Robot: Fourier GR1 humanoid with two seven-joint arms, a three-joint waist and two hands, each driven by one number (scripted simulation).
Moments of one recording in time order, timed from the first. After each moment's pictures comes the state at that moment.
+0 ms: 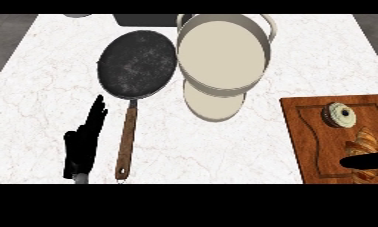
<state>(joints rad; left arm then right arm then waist) 0.04 0.25 -0.23 -1.41 0.12 0.32 -0.01 0.07 -0.75 0.13 -1.59 0.22 -0.23 1.25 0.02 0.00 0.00</state>
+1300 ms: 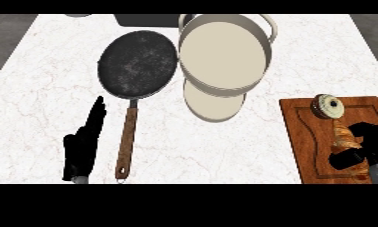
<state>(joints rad) 0.06 0.22 -0.21 -1.43 0.09 0.30 -0.02 -0.01 -0.67 0.26 -1.48 0.44 -0.15 1.02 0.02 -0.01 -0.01</state>
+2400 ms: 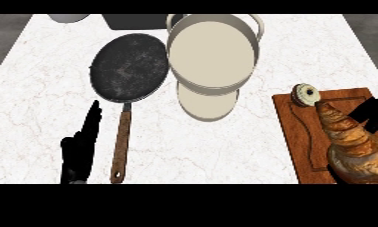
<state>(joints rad) 0.10 0.21 -0.20 -1.45 0.07 0.32 0.01 -0.05 -0.81 0.11 -2.36 0.25 0.00 0.78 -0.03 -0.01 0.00</state>
